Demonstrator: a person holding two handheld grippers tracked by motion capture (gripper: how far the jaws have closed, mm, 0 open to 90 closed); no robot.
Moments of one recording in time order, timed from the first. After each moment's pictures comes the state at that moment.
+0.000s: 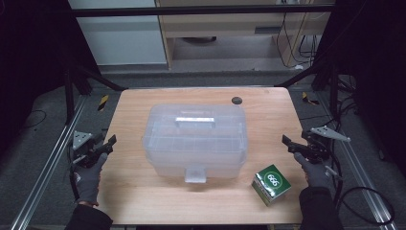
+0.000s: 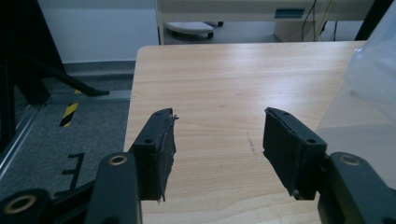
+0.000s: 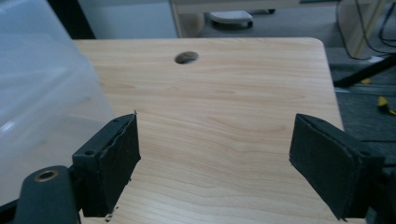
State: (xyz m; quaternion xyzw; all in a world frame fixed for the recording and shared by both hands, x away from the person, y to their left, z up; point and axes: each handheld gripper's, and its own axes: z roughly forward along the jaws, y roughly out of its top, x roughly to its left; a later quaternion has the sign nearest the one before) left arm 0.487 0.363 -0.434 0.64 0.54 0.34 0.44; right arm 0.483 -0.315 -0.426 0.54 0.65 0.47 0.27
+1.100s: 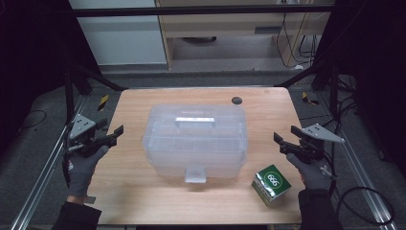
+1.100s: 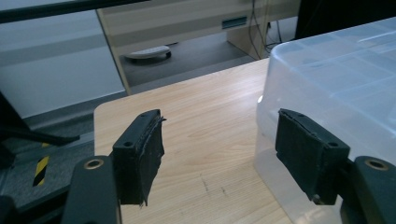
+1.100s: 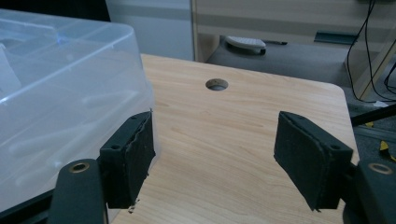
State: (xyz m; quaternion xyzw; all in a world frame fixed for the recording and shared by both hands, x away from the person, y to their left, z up) left arm 0.484 0.332 -0.358 0.71 0.42 0.33 0.46; right arm 0.463 -0.274 -0.392 0.47 0.67 0.48 0.31
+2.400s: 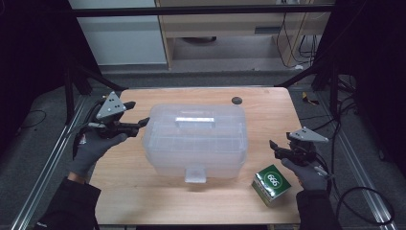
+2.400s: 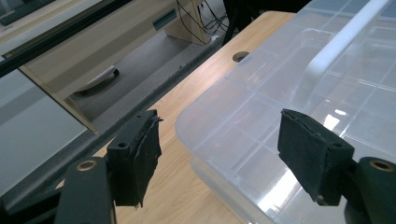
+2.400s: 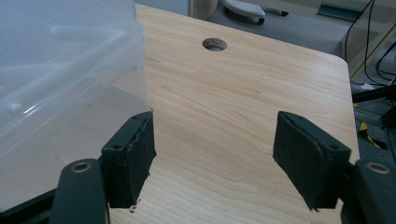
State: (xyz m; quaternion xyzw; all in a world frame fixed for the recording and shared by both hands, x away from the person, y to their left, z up) left arm 0.503 0.258 -0.290 0.83 0.23 0.31 0.41; right arm 0.470 -0.265 -0.413 0.47 0.73 0.40 0.31
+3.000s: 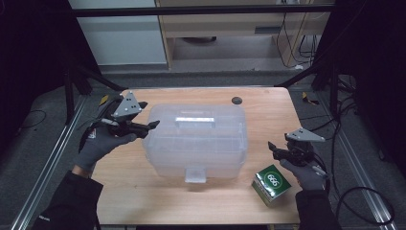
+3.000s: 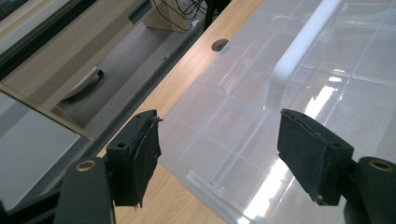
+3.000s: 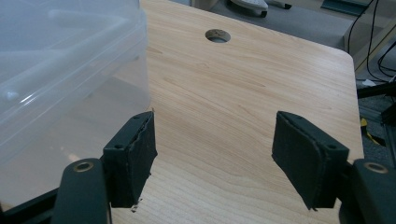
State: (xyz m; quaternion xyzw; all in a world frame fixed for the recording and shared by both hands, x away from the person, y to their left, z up) left arm 0.505 0.228 -0.284 0.87 0.18 0.29 0.36; right arm 0.472 -0.261 -0.416 0.46 0.74 0.39 0.30
